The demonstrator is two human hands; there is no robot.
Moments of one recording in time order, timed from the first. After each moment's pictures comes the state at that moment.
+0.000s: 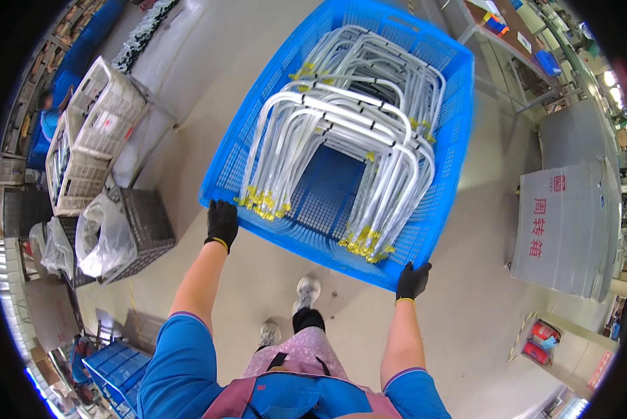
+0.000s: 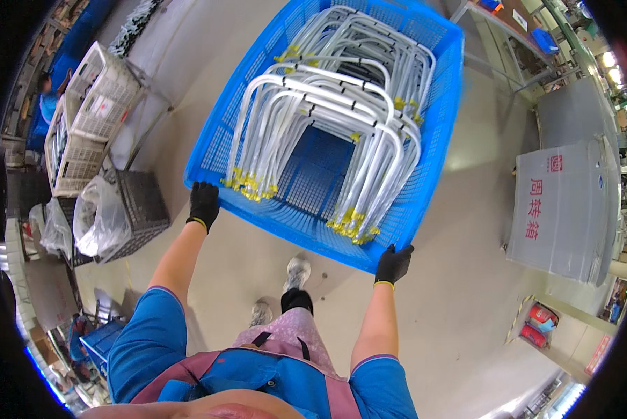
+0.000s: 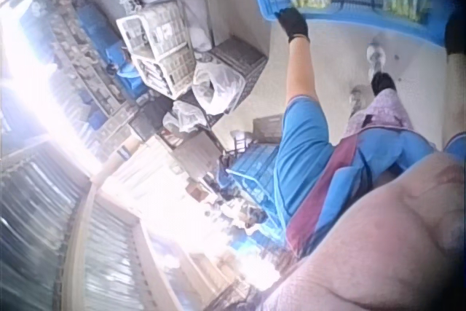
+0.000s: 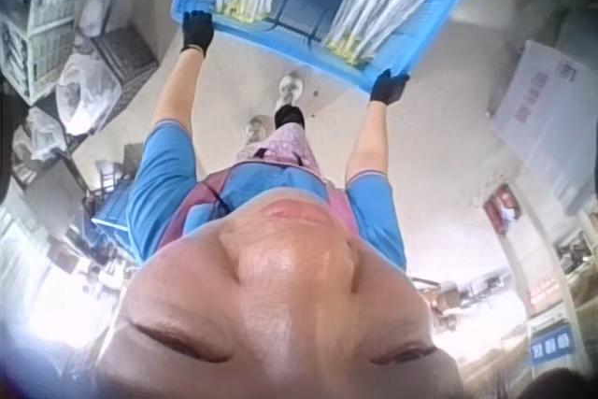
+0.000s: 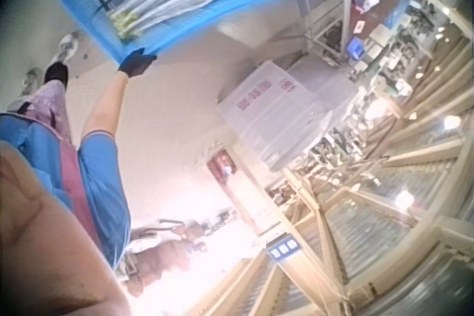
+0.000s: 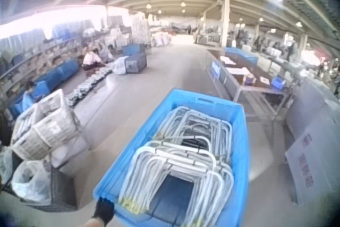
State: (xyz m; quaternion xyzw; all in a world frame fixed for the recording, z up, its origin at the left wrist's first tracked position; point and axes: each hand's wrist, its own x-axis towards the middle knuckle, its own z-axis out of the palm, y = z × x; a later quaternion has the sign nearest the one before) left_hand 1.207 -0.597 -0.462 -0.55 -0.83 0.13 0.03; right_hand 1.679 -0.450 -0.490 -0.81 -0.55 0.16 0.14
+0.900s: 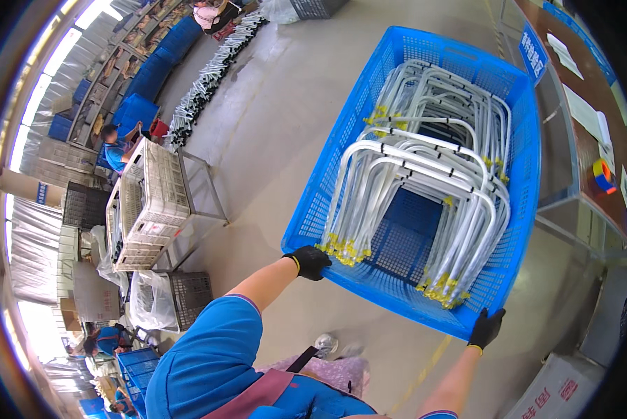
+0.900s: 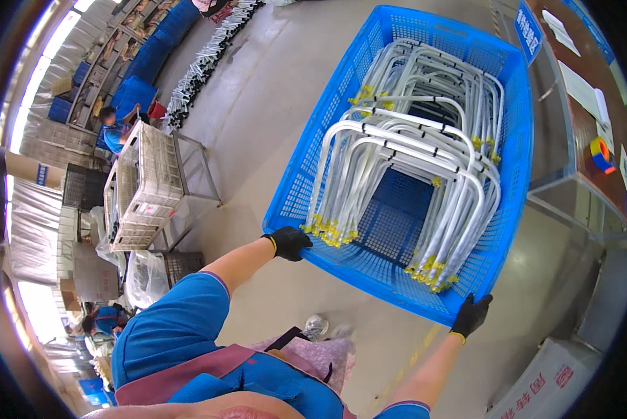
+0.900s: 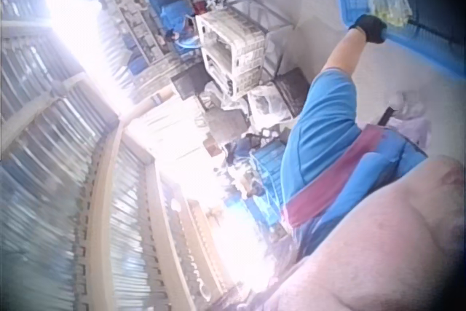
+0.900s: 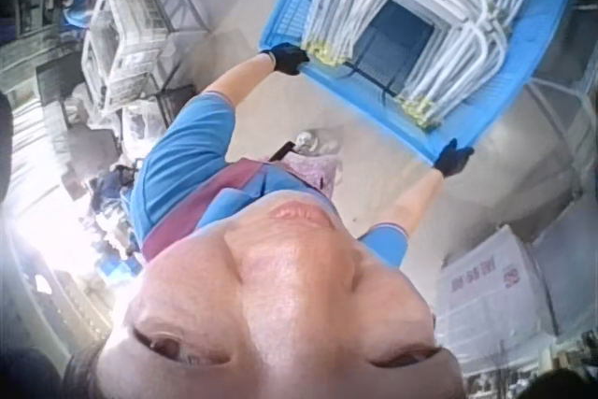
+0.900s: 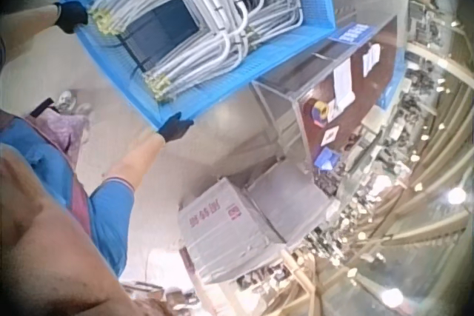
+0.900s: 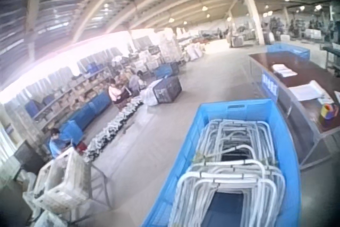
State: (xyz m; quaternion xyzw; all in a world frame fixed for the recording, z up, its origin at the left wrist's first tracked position) left_hand 1.109 -0.503 -0.503 -0.69 -0.58 0.22 -0.36; right_hand 1.639 -0.377 -0.555 -0.82 -0.55 0.15 0.04
